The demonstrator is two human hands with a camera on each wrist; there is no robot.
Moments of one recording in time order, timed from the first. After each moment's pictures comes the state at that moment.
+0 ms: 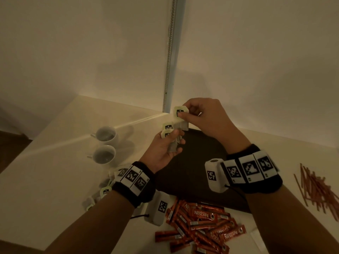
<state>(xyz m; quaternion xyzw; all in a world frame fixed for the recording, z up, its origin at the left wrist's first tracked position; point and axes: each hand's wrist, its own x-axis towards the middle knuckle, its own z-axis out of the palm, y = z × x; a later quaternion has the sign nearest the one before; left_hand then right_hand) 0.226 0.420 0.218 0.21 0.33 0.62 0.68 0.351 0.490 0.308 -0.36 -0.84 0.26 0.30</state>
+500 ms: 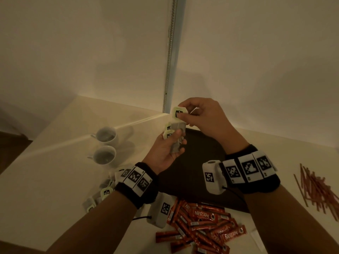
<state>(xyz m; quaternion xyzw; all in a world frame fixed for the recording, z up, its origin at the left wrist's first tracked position) 0.232 0.420 0.221 0.19 0.33 0.62 0.69 0.346 0.486 0.310 -0.36 -0.79 0.38 0.33</state>
